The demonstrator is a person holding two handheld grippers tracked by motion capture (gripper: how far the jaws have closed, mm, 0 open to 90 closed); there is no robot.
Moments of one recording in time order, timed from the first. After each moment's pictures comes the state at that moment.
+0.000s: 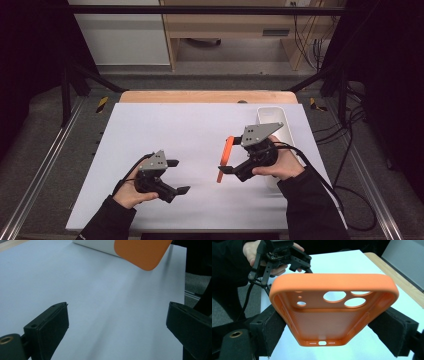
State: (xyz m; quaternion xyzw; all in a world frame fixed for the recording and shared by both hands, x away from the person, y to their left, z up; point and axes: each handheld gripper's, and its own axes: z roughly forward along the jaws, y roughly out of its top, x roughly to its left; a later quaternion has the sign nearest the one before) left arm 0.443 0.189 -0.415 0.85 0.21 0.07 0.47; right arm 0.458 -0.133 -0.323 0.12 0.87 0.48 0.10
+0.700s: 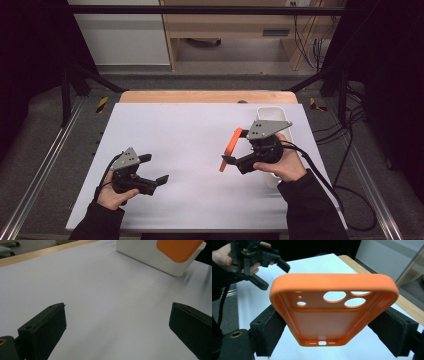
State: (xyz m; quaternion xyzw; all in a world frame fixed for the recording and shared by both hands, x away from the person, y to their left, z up) left arm 0.439 0.245 -0.419 0.79 0.32 0.14 0.50; right arm 0.458 -0.141 -0.317 0.19 0.84 0.48 0.16
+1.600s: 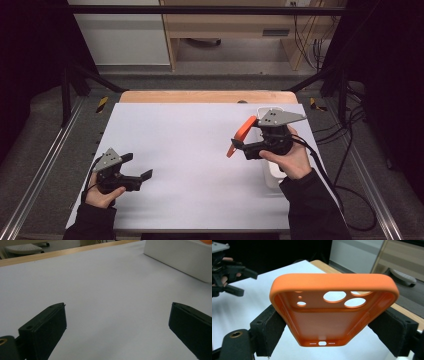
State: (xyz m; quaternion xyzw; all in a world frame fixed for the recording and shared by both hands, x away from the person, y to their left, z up) left arm 0.440 0.284 -0.429 0.76 0.38 0.19 0.49; right arm 0.468 -0.162 -0.304 0.29 0.80 0.49 0.21
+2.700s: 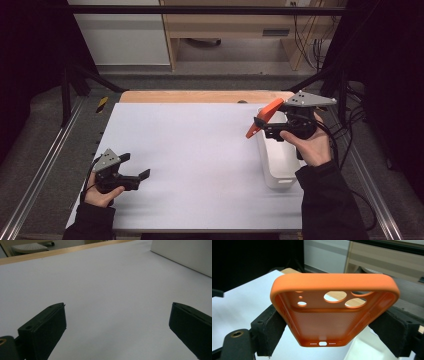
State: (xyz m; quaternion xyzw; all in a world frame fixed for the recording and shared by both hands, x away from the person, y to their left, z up) left arm 0.443 0.291 -0.437 0.76 0.38 0.20 0.48; right arm 0.485 -0.206 -0.276 0.37 0.75 0.48 0.26
